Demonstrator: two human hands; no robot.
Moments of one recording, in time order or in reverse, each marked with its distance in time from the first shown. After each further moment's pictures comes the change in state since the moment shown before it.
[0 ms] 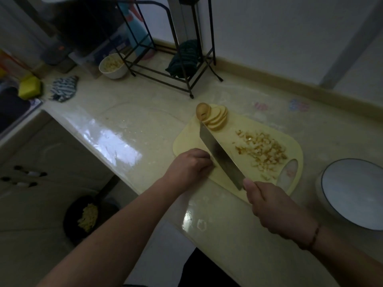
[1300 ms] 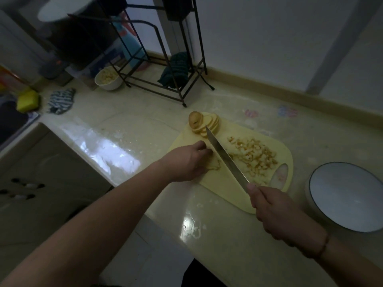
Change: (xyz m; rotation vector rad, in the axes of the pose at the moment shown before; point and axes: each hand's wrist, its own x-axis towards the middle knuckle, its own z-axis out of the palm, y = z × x) left_hand 0.048 -0.007 -0.028 0.160 -0.598 -0.151; right_hand -0.011 0.014 -0.019 0.125 0.041 0.042
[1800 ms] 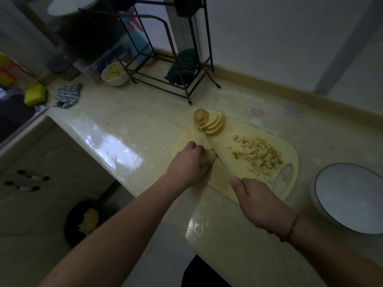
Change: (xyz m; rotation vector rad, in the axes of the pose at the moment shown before) left_hand -0.007 0.028 0.017 -0.154 0.144 -0.501; right_hand 0.024 -0.021 0.027 -0.200 -0.007 -0.113
